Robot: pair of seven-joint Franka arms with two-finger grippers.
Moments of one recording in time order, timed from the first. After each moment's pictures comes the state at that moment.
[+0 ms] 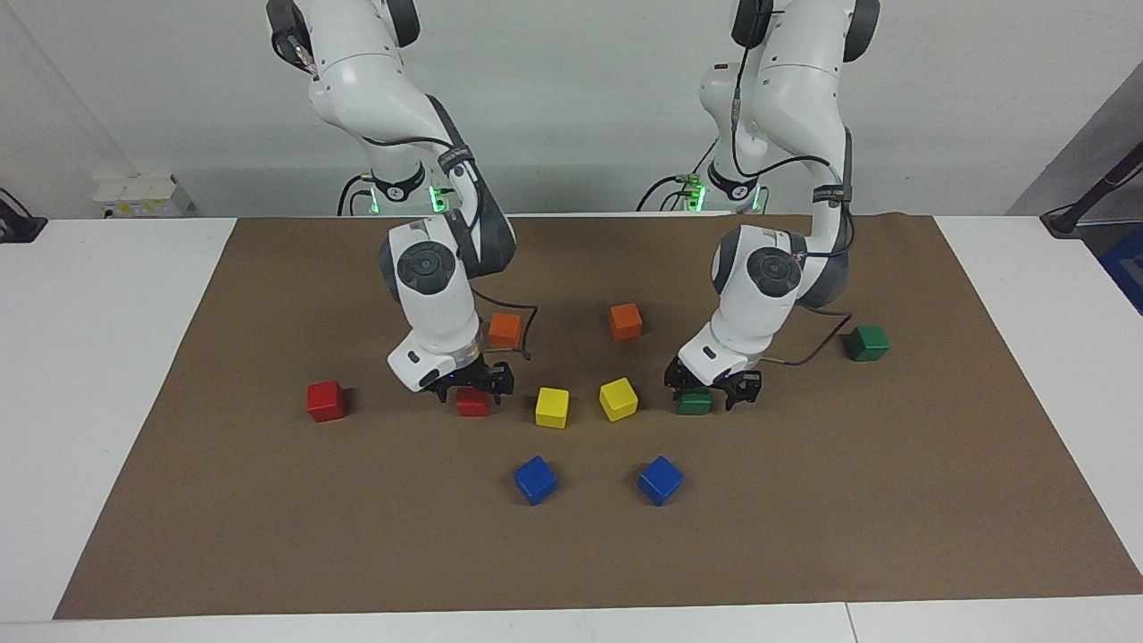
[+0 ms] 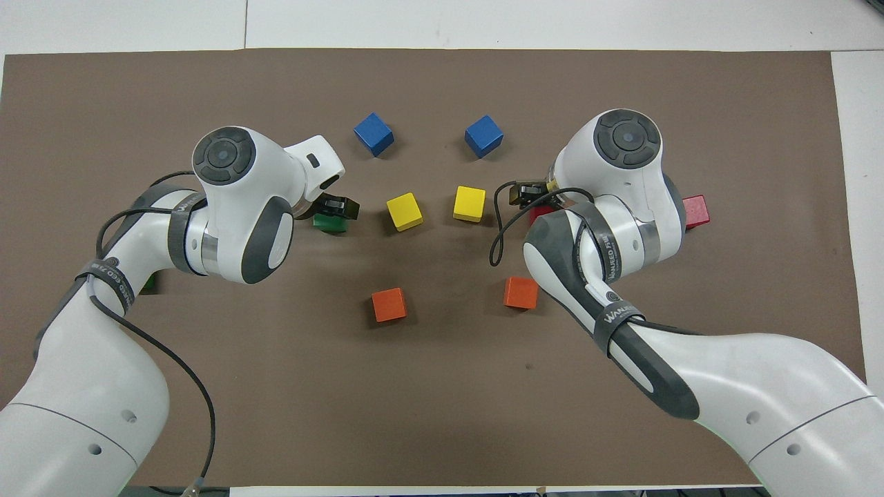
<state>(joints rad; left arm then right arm) -0.34 0.41 -0.03 -1.85 -0.07 2.32 -0.04 0.24 0.44 0.09 -1.77 -0.03 2.22 0.43</state>
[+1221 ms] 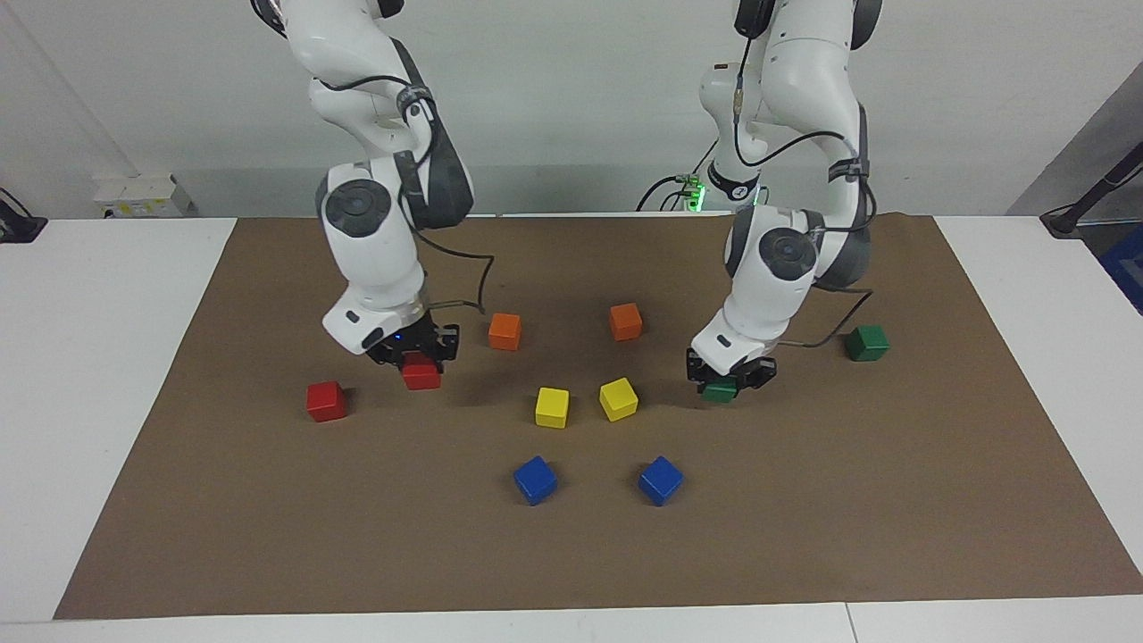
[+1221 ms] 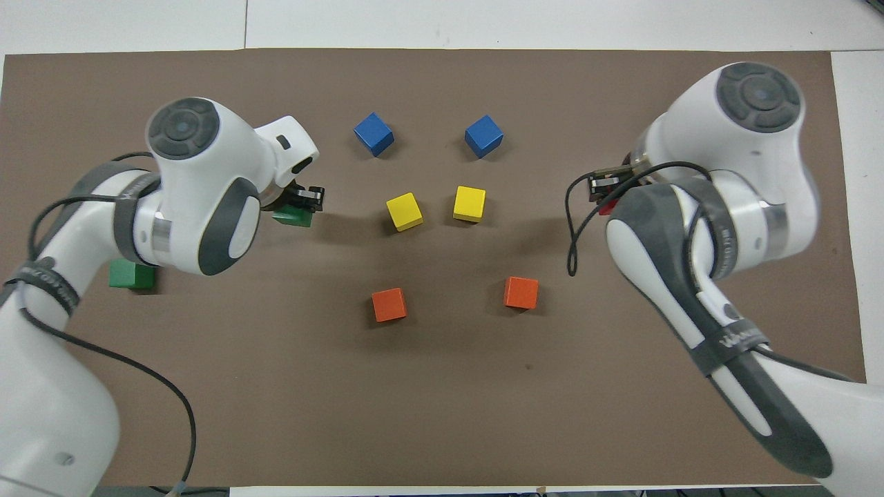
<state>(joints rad) -0.31 0.29 0.00 -1.79 -0.02 2.10 -0.09 0.11 0.23 0.07 -1.74 -0.03 1.96 0.10</state>
